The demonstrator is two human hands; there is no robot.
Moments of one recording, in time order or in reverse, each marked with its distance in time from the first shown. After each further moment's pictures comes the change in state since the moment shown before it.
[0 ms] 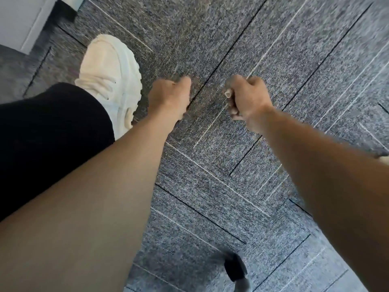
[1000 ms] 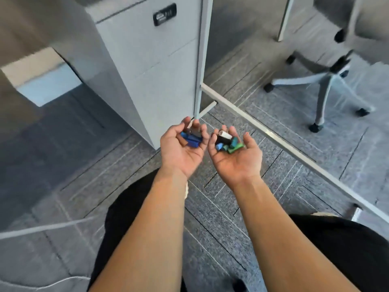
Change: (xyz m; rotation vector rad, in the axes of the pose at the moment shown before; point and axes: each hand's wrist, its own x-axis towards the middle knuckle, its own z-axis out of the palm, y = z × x) left_hand -0.338 0.128 -0.277 -1.572 -0.510 0.092; right_hand -0.419 -0.179 0.072 1.392 -0.387 -0.080
